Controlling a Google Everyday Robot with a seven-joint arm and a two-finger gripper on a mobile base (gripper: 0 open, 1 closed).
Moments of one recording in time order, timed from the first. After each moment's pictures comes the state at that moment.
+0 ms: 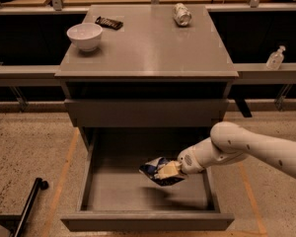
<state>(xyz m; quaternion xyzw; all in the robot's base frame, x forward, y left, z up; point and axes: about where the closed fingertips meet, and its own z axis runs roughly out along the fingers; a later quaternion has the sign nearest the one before) 0.507 -0.071 0.543 -0.22 0.90 0.37 0.09</state>
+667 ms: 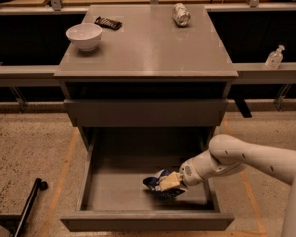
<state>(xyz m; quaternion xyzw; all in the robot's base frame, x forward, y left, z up) 0.491 -0.080 0.478 -0.16 0.91 0.38 0.04</state>
